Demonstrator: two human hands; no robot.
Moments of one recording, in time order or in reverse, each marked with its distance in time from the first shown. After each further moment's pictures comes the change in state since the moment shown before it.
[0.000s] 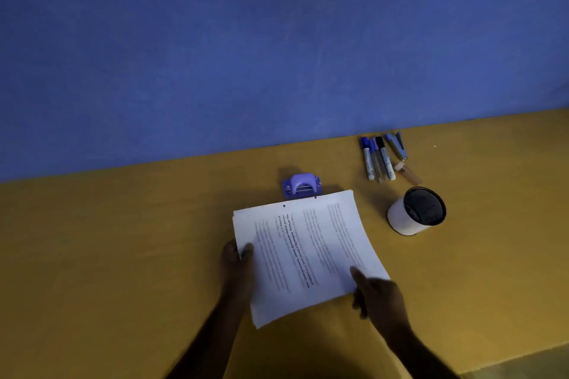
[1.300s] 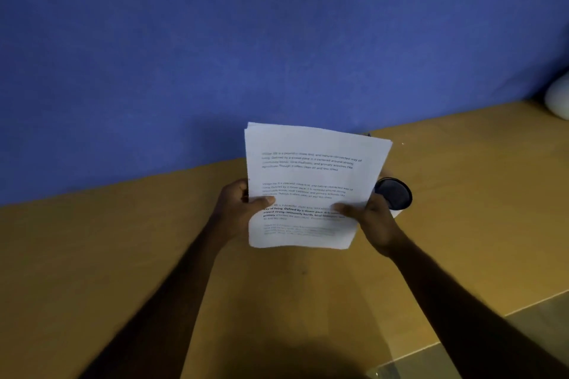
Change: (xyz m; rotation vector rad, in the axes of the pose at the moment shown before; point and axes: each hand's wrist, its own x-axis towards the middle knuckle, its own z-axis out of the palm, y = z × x) left_hand 0.003 0.121 -0.006 0.071 -0.570 0.480; right_hand 0.032 -0.099 -0.052 0.435 -0.259 -0.541
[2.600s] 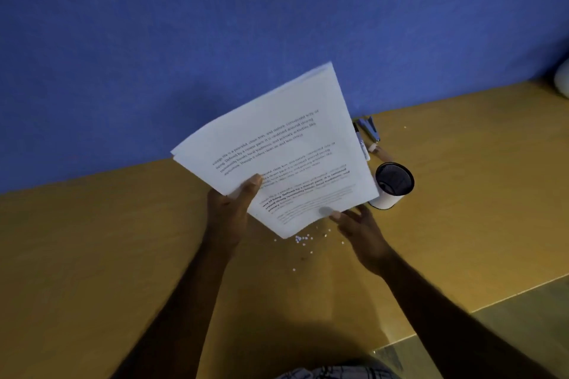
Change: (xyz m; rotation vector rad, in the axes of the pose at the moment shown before) left_hand -0.045 0.028 0.029 -0.384 0.285 0.168; right_hand -0.030 0.054 0.009 0.174 0.117 0.247
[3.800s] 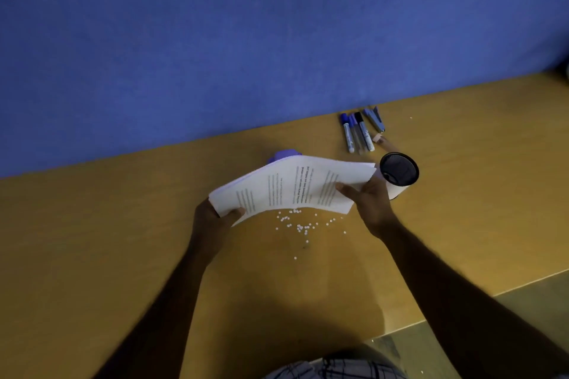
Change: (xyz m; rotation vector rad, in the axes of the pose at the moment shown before) left_hand -0.008 -0.061 -0.072 0.489 0.050 -0.228; right_hand 0.026 -0.027 0.003 -0.155 0.020 -0.279
